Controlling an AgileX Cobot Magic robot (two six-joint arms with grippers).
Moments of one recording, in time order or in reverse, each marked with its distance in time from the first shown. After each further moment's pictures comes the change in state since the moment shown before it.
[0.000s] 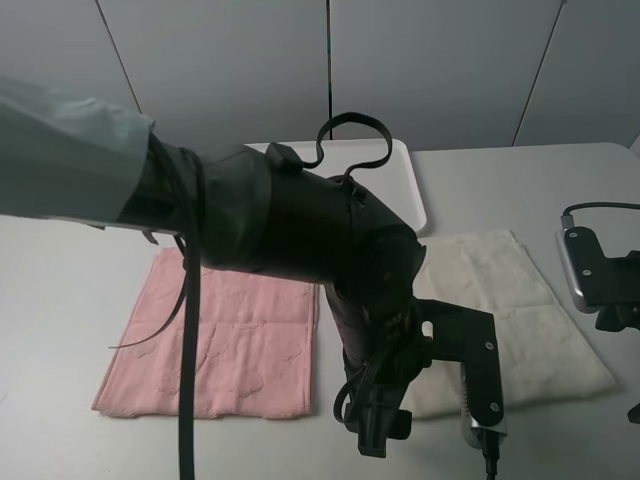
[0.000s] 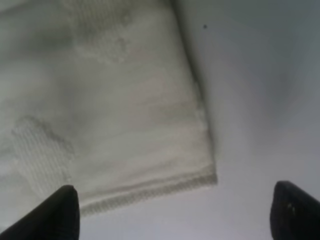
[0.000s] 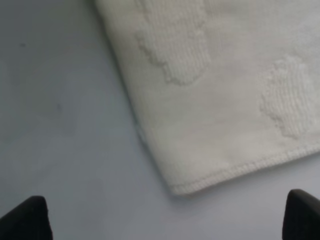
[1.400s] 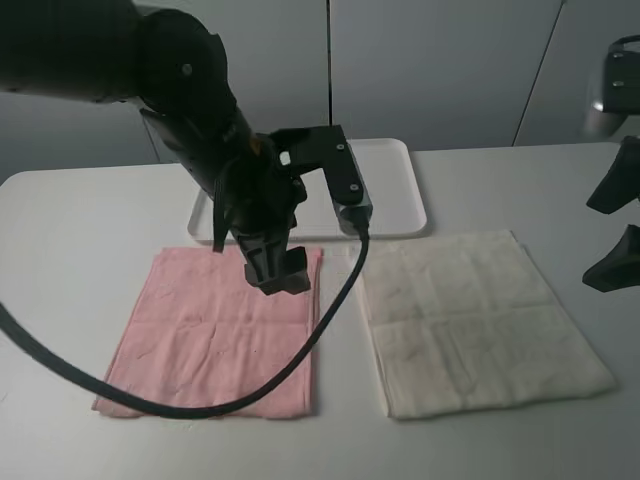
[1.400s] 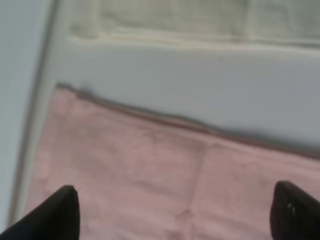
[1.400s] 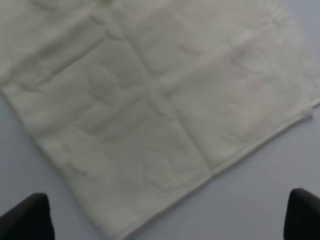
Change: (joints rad) left arm 0.342 -0.297 0.105 -0.025 0.049 0.008; right arm 0.000 -0.114 -0.356 0.258 0.303 0.117
